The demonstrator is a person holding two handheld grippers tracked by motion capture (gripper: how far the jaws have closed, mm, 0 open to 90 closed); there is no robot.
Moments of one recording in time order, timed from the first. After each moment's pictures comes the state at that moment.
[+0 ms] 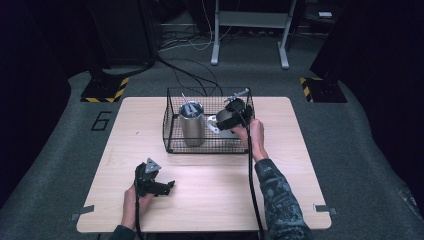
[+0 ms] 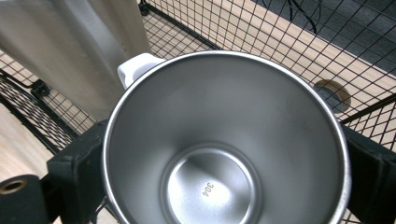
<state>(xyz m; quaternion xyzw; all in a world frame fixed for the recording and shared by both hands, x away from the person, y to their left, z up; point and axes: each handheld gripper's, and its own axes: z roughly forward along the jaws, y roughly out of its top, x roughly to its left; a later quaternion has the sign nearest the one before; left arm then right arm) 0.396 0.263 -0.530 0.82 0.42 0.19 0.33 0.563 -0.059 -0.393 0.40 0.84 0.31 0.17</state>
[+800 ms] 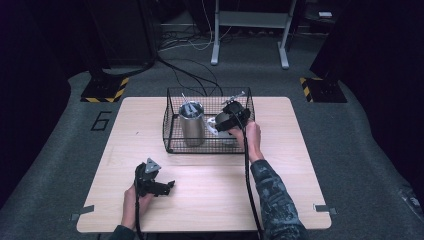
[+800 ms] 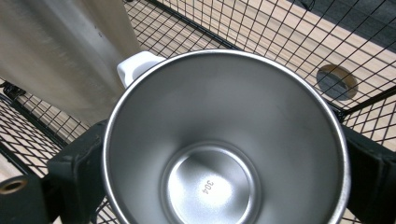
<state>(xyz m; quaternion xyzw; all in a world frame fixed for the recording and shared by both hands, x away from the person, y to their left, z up) 0.396 0.263 -0.530 0.82 0.42 0.19 0.33 0.570 -0.051 -0.411 0.43 0.84 0.29 0.17</state>
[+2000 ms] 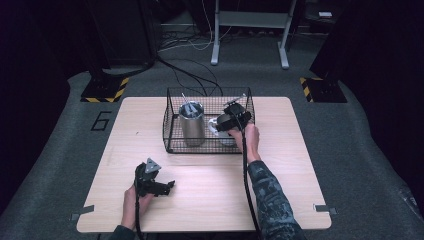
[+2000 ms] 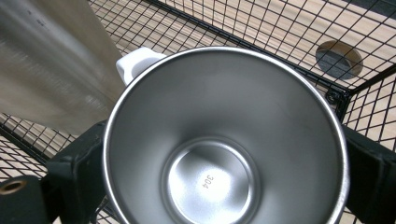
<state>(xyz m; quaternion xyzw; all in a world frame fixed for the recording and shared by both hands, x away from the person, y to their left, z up) 0.396 0.264 -0.530 0.82 0.42 0.19 0.33 0.579 -0.053 -0.429 0.47 0.82 0.28 0.16</state>
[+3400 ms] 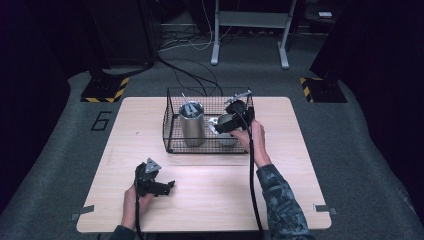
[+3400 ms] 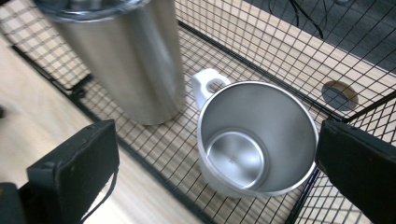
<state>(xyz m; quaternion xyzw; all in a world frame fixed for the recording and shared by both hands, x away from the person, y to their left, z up) 0.396 0.263 -0.530 0.82 0.42 0.19 0.33 0.531 -0.059 -0.372 0.40 0.84 0.34 0.16</state>
